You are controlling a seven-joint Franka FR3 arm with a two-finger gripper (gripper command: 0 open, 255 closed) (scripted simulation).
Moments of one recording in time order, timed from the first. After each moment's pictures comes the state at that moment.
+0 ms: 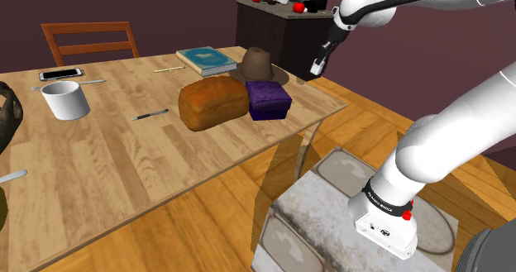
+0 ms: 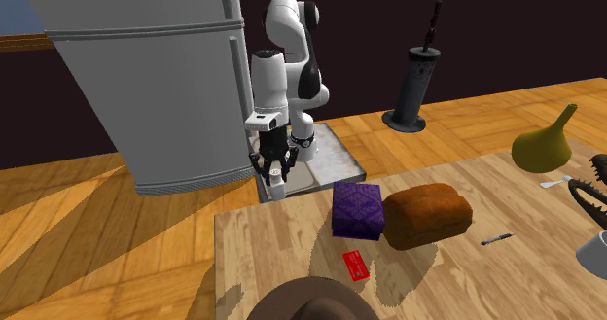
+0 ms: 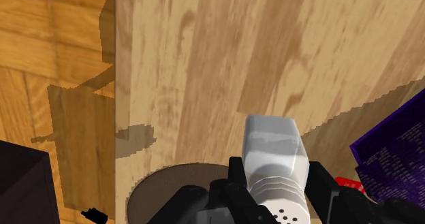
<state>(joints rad) 0.00 -0.32 -0.47 -2.29 -0.11 2.31 -0.51</state>
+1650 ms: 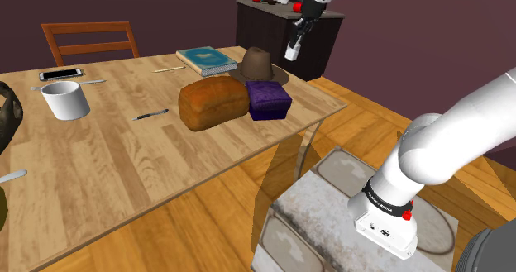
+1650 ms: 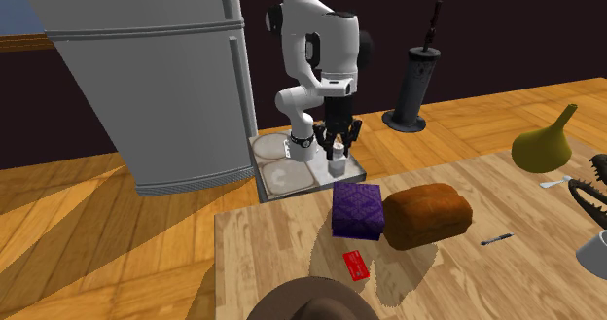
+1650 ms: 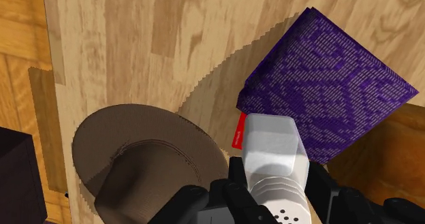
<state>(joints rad) 0.08 -0.36 -0.20 -2.16 -0.14 2.10 -0.15</state>
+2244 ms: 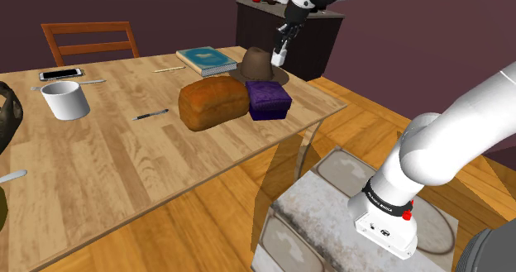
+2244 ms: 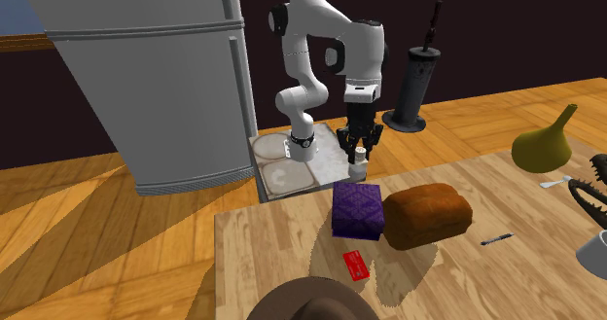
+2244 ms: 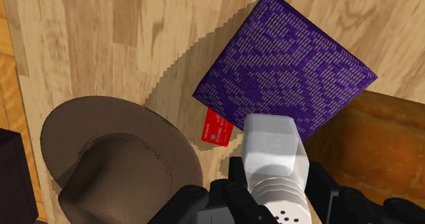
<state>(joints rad) 0.12 -0.32 -0.12 -2.17 -0.14 2.14 -0.03</state>
